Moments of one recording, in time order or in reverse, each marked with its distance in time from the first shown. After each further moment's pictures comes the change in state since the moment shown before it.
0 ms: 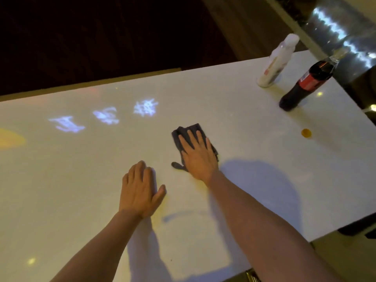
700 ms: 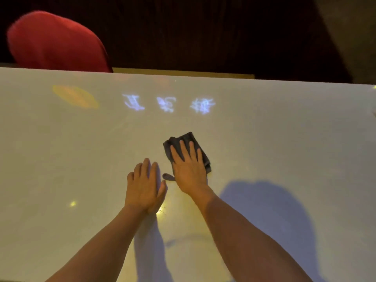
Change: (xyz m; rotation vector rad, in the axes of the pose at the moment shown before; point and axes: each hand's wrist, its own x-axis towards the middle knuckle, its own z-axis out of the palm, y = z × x) left_hand -0.114 -0.191 -0.063 0.128 -0.078 -0.409; right_hand -0.002 -0.305 0.031 0.012 -0.053 -0.358
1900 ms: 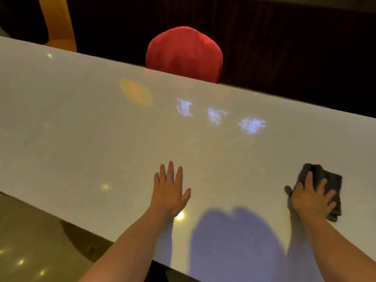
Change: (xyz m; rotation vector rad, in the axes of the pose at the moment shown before) left_hand -0.049 -0.317 -0.008 -0.118 -0.140 -0.133; right_hand 0.018 -0.079 -0.002 0.192 0.049 0.812
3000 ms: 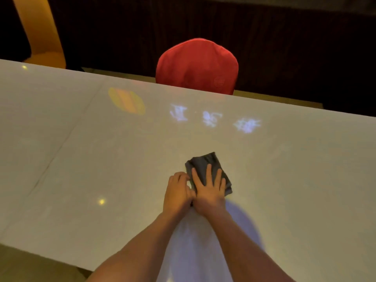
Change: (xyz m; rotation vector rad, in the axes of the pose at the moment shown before) left_hand 0.066 -0.108 -0.064 -0.630 0.150 -0.033; right_hand -0.198 -0.335 0.112 -0.166 -0.233 -0.615
